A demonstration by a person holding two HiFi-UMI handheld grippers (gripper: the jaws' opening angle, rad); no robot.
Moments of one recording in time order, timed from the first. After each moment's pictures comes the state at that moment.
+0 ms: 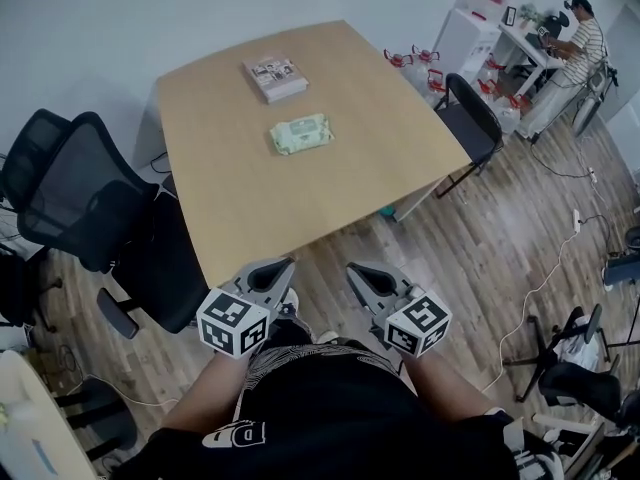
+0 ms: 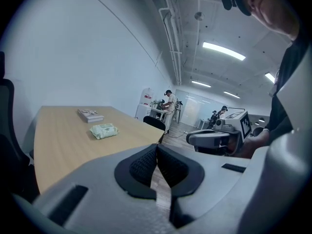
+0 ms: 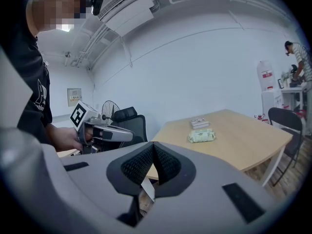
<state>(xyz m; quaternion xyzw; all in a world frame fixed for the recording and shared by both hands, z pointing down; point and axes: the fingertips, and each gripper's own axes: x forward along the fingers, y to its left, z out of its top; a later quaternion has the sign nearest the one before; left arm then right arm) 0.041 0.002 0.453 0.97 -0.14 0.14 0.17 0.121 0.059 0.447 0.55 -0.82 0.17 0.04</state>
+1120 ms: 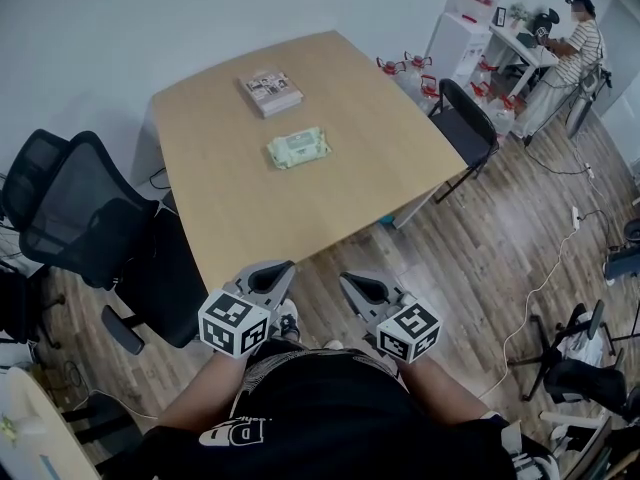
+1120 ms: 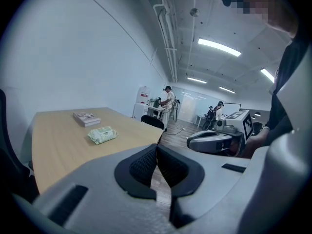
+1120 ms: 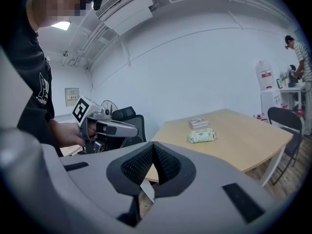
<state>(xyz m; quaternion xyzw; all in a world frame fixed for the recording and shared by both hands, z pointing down) 0.050 -0.018 0.444 0.97 -0.12 0.16 0.15 0.113 0.045 0.446 0.55 -0.81 0.18 0.04</state>
